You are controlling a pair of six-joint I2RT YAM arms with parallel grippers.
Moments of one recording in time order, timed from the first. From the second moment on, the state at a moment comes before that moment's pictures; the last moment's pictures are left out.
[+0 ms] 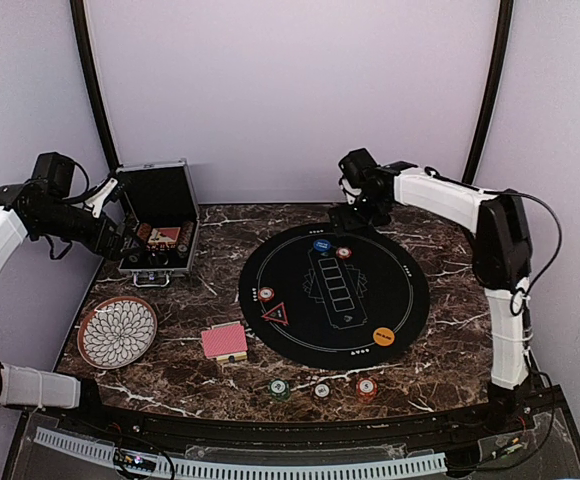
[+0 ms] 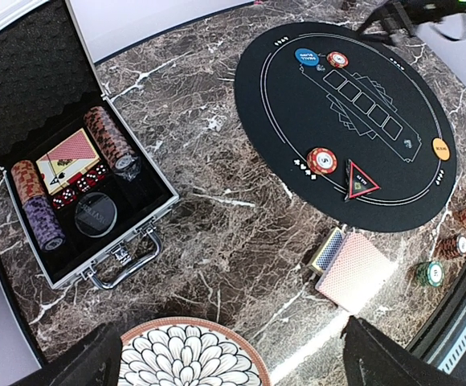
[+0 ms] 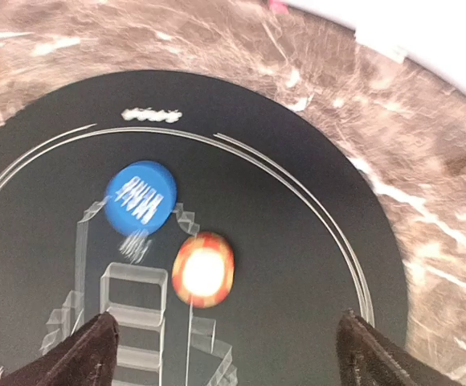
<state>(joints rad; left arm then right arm) -0.01 1.13 1.26 -1.03 0.46 0.39 0.55 2.21 1.98 -0.80 0.20 0.18</state>
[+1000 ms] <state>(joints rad) -0.01 1.13 1.26 -1.03 0.46 0.40 1.20 1.45 0.94 -0.83 0.06 0.56</state>
